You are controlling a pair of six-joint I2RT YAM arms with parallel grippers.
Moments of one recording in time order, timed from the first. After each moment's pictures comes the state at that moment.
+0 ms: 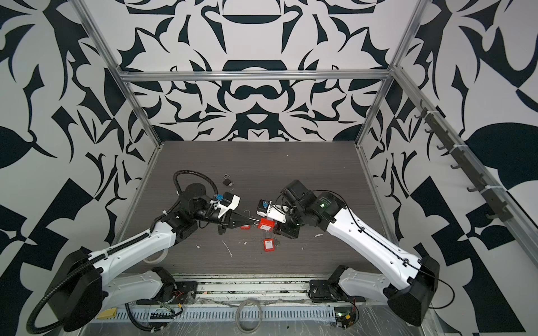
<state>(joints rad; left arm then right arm) -0.68 1.17 0.64 0.35 1.09 0.10 0.76 1.13 1.14 -1.05 -0.27 -0.47</state>
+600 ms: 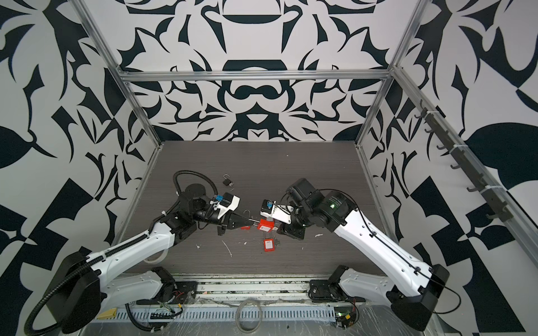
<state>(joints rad) -0.68 1.16 0.64 0.31 1.09 0.11 0.76 1.12 1.22 -1.16 -0.29 -0.49</state>
